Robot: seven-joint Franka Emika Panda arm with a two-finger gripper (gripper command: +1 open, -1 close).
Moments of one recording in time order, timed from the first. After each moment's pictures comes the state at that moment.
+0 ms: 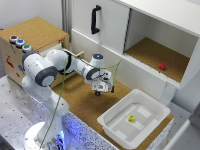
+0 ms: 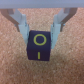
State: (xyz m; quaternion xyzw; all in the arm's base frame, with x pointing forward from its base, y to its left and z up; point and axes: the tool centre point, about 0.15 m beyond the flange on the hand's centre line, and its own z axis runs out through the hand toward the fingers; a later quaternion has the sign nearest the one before) arm 0.391 -0.083 0.239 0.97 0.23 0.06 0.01
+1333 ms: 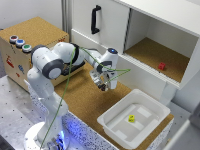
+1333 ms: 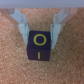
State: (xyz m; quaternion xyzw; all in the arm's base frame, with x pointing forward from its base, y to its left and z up) arm 0.410 -0.111 0.233 0.95 -0.31 -0.03 -0.02
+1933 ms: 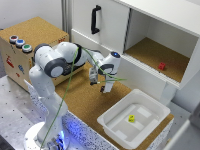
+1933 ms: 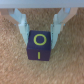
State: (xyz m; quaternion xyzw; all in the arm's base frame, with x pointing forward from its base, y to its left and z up) arm 0.409 -0.076 0.222 0.85 -0.52 -0.07 -0.05
